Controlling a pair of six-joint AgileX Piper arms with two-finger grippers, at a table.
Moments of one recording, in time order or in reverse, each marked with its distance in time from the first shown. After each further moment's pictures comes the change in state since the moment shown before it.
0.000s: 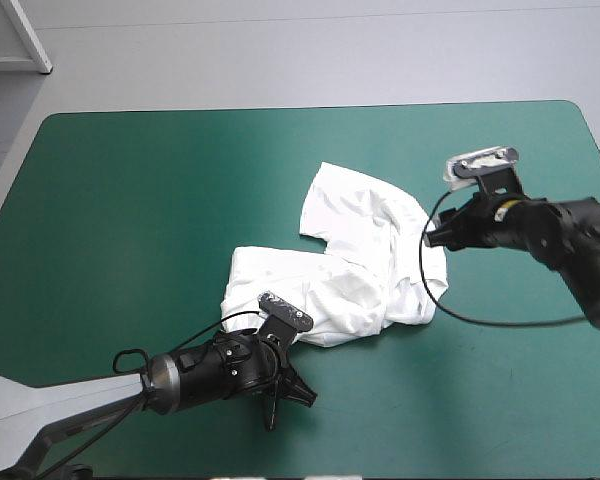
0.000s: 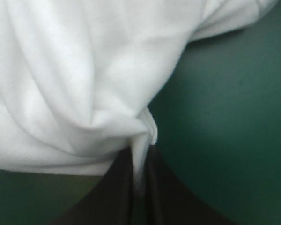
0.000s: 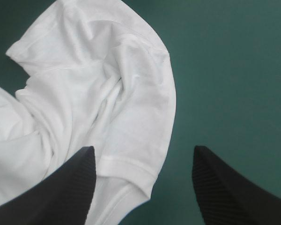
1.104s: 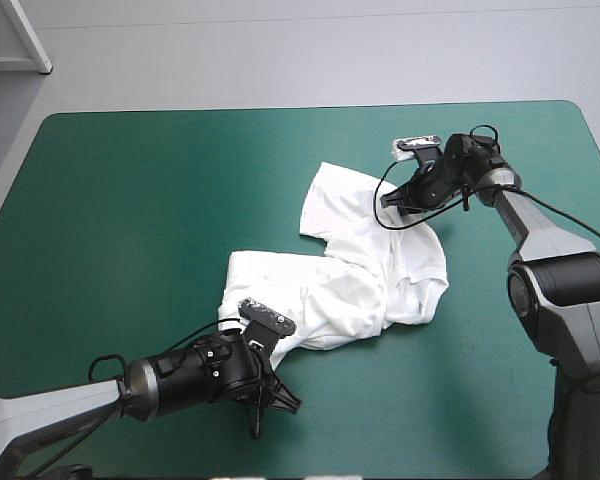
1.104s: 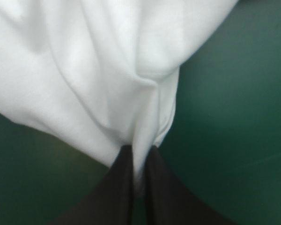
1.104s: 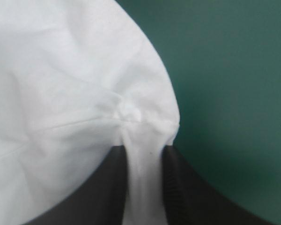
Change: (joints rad) left arm 0.003 -0.076 0.018 -0.067 0.114 -0.003; right arm -0.047 0.851 -0.618 0.159 0.151 -0.087
